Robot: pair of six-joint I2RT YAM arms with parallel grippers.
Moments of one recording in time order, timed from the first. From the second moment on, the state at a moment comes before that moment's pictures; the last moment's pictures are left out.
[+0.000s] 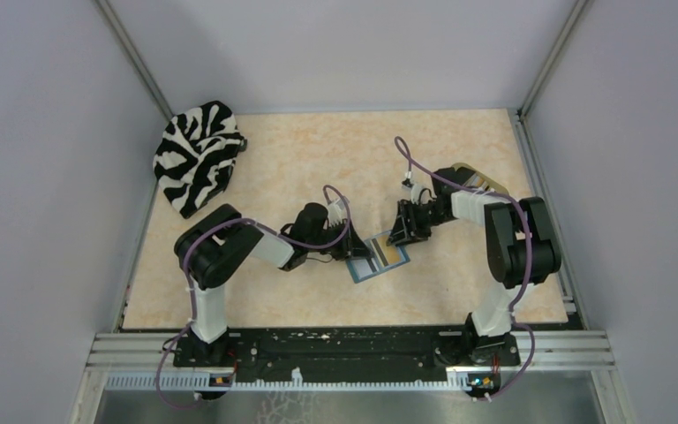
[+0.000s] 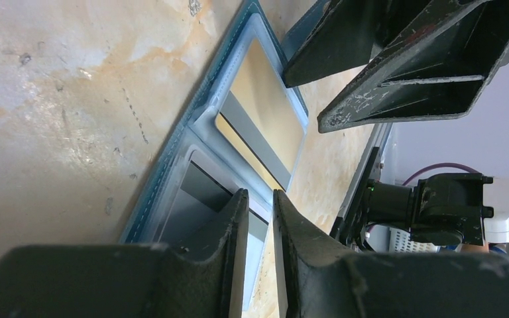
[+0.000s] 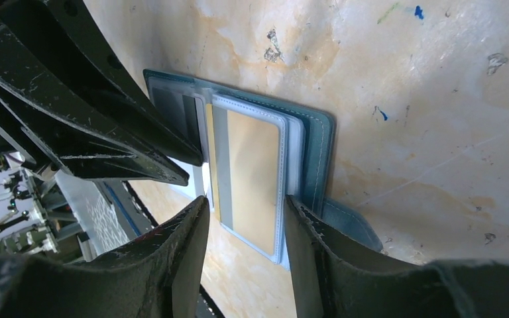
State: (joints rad) left arm -0.75 1.94 0.73 0.74 0.50 -0.93; right arm 0.17 1.75 0.92 -0.43 -0.80 0.03
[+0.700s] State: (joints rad) left arm -0.75 1.96 0.74 0.74 0.51 -0.93; right arm 0.17 1.76 0.92 -0.42 -0.94 0.08
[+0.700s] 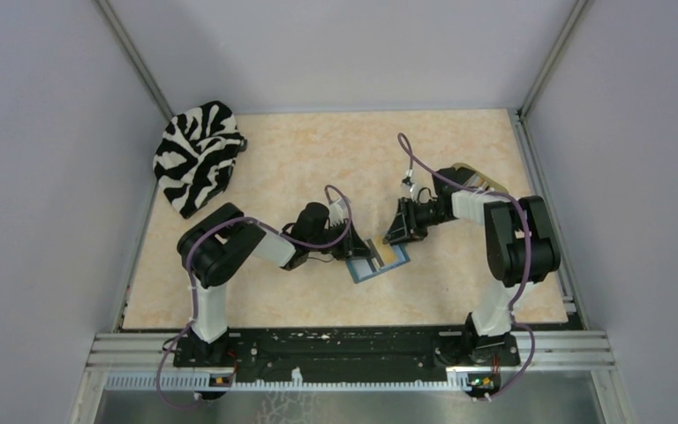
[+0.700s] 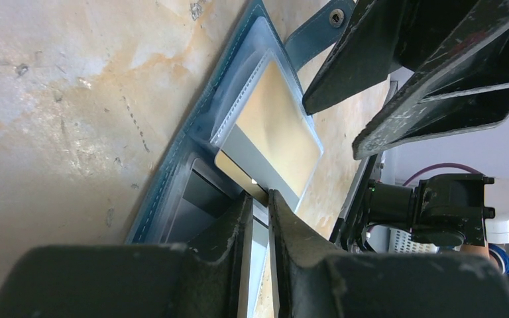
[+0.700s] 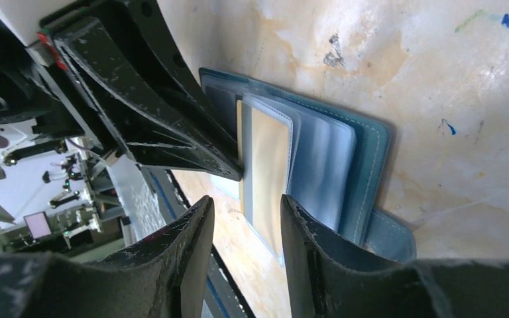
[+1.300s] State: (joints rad) left arm -0.75 1.96 0.74 0.74 0.52 -0.92; right arm 0.16 1.78 0.91 -0.38 -1.06 0.14
